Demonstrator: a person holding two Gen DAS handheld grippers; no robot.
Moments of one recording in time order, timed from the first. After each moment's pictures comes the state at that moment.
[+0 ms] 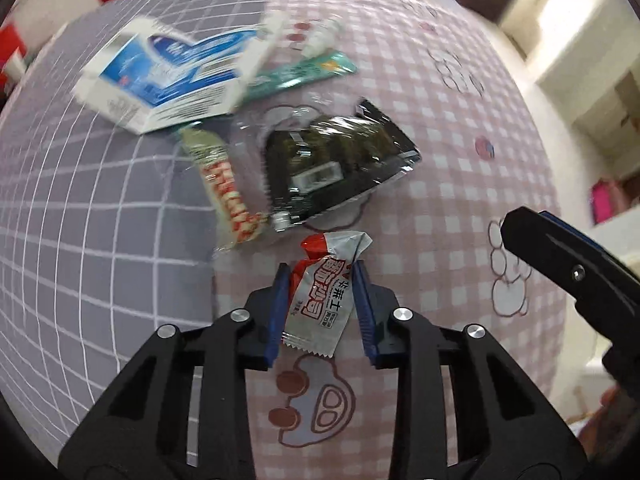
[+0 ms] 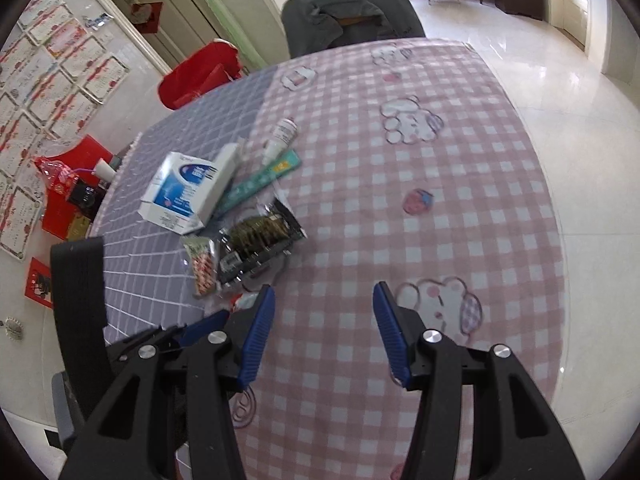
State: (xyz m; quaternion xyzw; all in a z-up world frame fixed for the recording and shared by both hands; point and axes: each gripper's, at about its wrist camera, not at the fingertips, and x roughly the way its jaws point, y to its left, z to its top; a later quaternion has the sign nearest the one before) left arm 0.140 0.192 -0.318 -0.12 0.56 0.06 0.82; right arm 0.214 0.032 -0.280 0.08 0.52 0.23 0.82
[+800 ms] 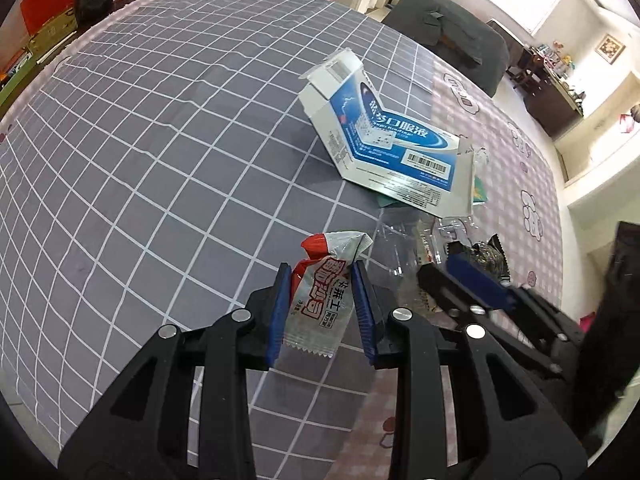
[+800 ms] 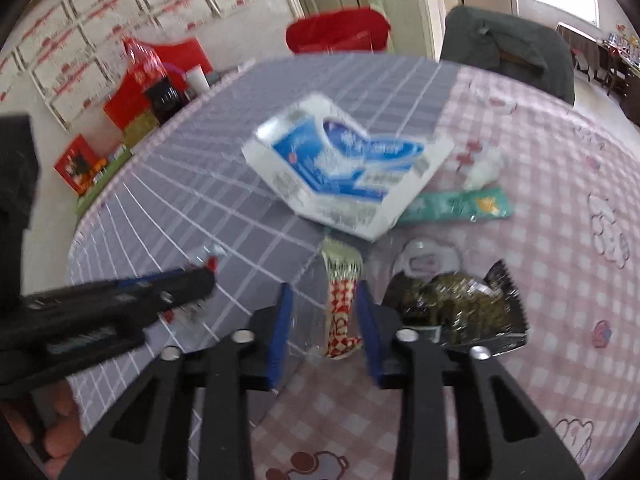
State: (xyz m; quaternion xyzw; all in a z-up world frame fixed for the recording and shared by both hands) left arm 0.088 0.310 -0.286 -0.25 0.48 0.19 0.82; right arm 0.216 0.181 -0.308 -0.08 0.48 0.40 0.78
